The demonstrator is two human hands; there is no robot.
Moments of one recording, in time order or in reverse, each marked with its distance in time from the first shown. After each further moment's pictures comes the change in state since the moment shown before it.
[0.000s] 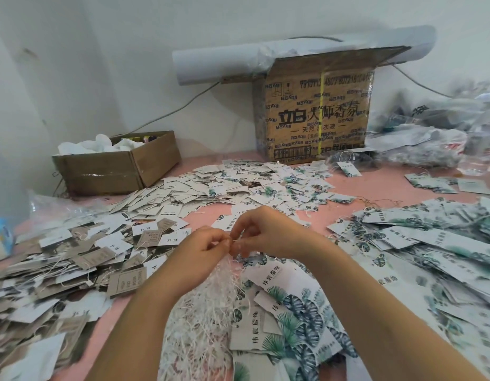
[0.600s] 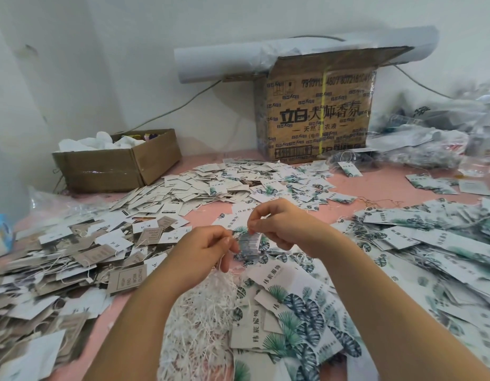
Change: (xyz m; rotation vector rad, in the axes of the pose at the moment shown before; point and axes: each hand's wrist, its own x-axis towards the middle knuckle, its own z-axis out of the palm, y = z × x) left_hand 0.003 -0.005 -0.001 -0.050 -0.028 0.052; right_hand -0.009 0.002 -0.014 0.307 0.082 0.169
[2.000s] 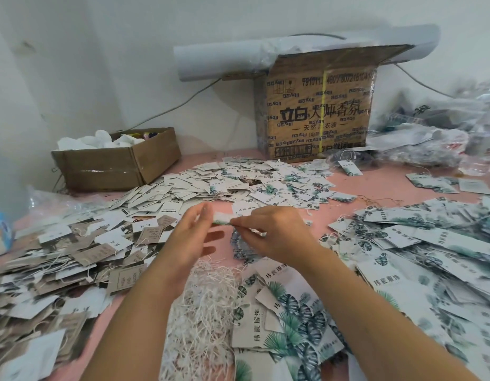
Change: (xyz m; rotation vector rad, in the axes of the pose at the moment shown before) left_hand 0.002 0.001 -0.001 -0.500 0.223 -0.173; right_hand 0.012 0.027 0.019 -0.741 0.431 -0.880
